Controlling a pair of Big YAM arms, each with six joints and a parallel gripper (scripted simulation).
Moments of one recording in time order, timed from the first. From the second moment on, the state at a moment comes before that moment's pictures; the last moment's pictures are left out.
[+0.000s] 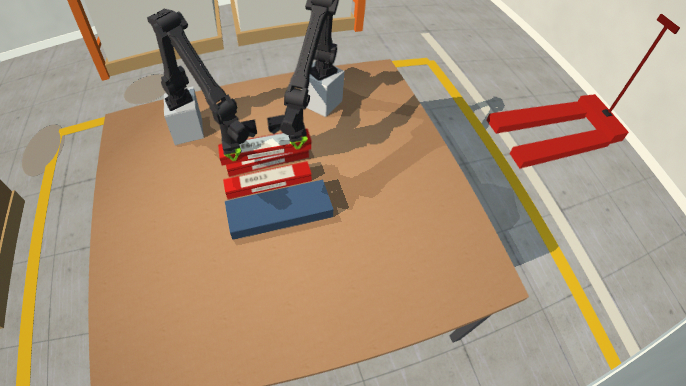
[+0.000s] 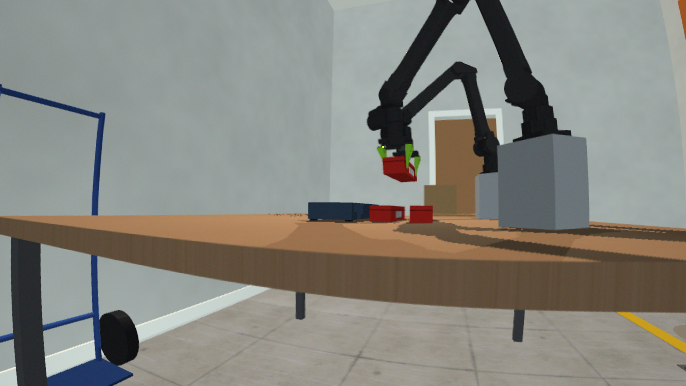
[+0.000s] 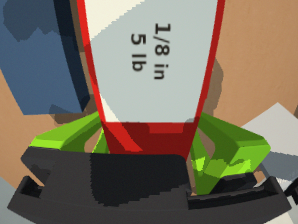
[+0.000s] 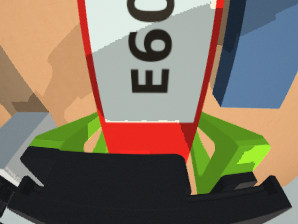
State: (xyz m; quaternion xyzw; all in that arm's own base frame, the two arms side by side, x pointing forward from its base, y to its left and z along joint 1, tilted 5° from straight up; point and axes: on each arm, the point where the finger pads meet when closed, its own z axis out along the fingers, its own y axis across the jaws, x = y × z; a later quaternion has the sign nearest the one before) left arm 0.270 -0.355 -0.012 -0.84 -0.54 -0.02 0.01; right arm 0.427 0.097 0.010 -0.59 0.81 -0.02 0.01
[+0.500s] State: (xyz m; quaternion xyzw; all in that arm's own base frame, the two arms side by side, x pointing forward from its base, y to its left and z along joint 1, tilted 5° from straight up) left arm 0.272 -0.356 0.011 -0.84 -0.54 -0.03 0.01; right arm 0.429 0.098 0.032 -0.59 0.81 -0.02 0.00
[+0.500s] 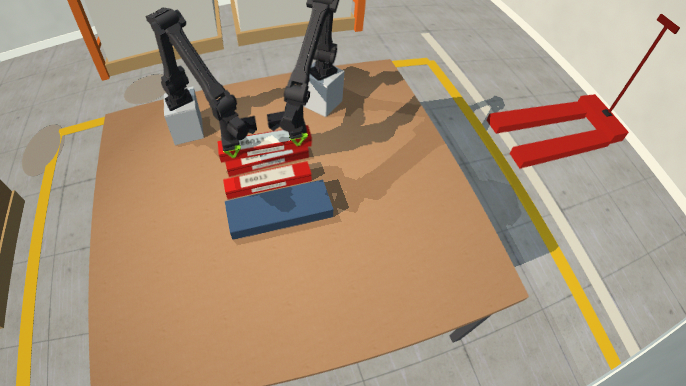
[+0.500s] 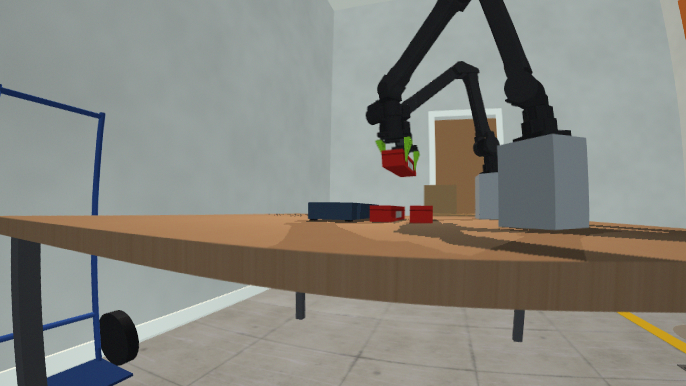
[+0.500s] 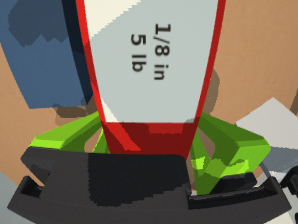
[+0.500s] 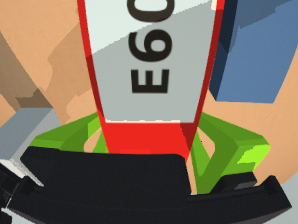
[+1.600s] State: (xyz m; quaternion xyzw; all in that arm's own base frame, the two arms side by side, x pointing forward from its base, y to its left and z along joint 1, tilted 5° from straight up) left arm 0.275 -0.359 0.051 -0.84 -0.54 -0.03 0.01; right arm 0.433 0.097 0.073 -0.59 0.81 -0.02 0.00
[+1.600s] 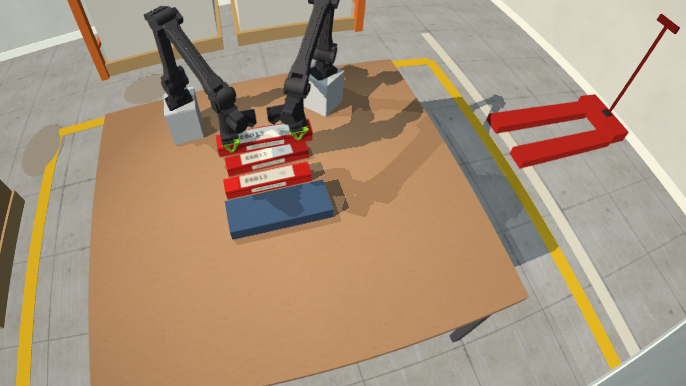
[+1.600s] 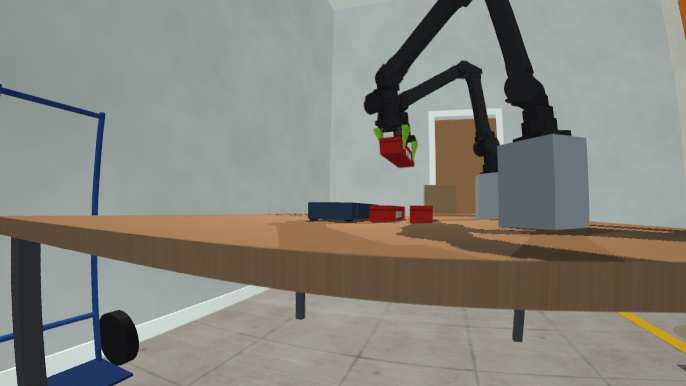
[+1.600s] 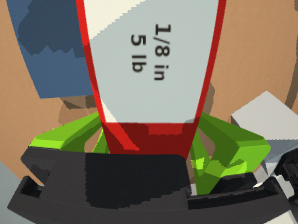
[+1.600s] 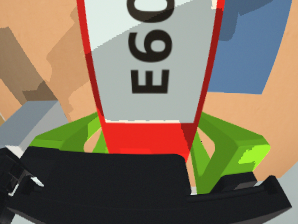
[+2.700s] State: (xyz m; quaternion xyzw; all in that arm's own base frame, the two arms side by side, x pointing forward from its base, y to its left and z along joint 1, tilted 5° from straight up) left arm 0.275 -0.358 0.053 -0.84 -0.54 -0.03 0.02; right arm 0.433 0.098 0.075 -0.59 0.81 -0.02 0.00
